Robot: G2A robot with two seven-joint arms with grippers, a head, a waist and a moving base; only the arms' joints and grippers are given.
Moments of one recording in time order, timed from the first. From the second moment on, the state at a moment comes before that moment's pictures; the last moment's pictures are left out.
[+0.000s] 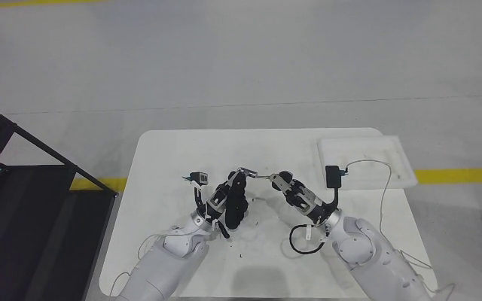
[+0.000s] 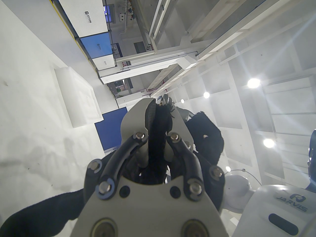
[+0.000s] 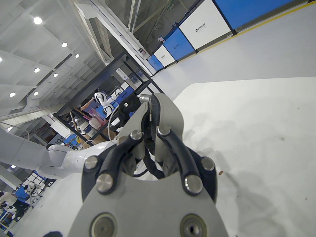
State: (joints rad) left arm 1.24 -1.19 -0.93 -1.27 -0.48 -0.81 -0.33; right arm -1.30 -1.11 1.03 -1.55 -0.38 -0.69 -0.03
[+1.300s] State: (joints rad) left arm 1.24 -1.19 -0.93 -1.27 -0.48 -0.81 -0.33; right arm -1.32 -1.15 1.07 -1.54 -0.39 -0.70 -0.01
